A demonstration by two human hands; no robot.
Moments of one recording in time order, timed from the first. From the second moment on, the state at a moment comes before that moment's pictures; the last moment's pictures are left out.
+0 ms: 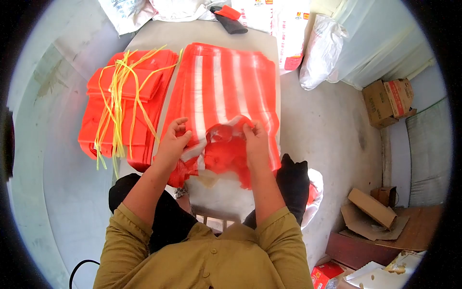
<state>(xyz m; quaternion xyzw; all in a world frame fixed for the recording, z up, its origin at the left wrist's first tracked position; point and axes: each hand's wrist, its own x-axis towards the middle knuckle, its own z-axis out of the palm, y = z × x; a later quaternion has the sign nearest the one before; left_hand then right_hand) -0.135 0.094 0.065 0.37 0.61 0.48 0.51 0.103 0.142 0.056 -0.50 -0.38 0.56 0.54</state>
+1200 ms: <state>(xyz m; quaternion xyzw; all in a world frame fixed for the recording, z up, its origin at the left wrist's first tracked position) -0.186 0.048 0.066 0.51 0.60 0.34 0.52 0.089 0.077 0.007 -0.49 -0.67 0.39 0.39</state>
